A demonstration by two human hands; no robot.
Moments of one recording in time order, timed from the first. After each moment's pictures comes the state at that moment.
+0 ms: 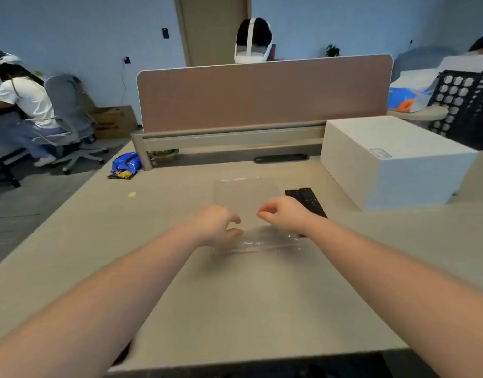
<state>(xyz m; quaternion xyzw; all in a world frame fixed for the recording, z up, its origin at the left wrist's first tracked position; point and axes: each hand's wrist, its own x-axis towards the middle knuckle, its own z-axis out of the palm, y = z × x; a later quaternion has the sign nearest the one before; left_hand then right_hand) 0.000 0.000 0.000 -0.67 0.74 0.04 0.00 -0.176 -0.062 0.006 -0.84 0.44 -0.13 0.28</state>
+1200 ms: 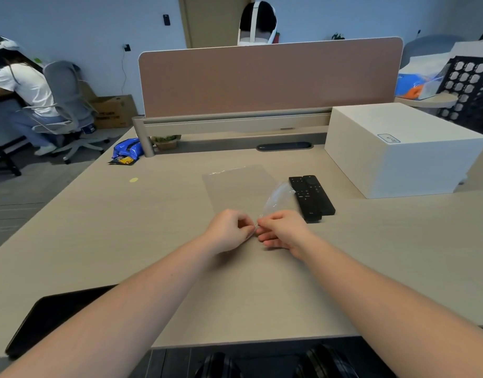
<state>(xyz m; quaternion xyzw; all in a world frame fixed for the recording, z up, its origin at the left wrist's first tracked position) -0.024 0.011 -0.047 -0.71 0.63 0.19 -0.25 -0.162 -0.026 -0.042 -0.54 0.49 -0.27 0.62</state>
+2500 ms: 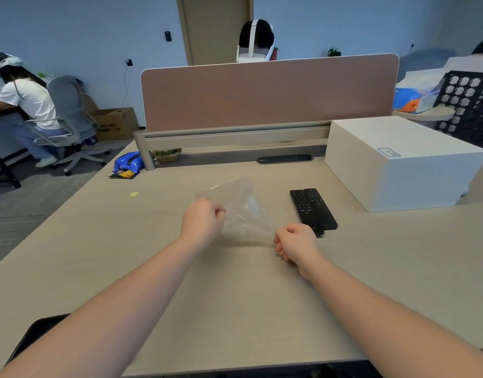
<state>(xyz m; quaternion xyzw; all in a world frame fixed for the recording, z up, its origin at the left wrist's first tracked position) 0.012 0.004 -0.010 -0.78 0.56 0.01 -0.28 -0.169 -0.033 -0.051 -0.54 0.59 -0.32 0.51</state>
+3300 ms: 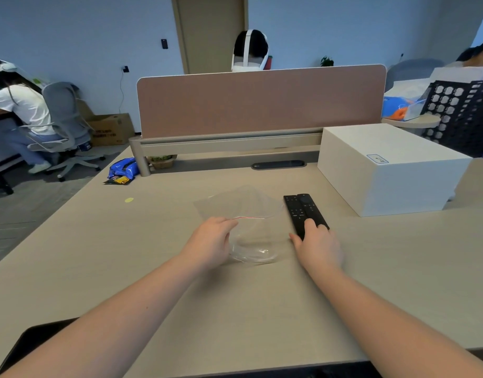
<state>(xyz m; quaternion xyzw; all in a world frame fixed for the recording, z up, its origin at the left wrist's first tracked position) -0.006 0.022 -0.025 -0.68 0.71 0.00 -0.18 -0.212 -0.048 -0.062 -0.71 0.68 -0.20 0.04</state>
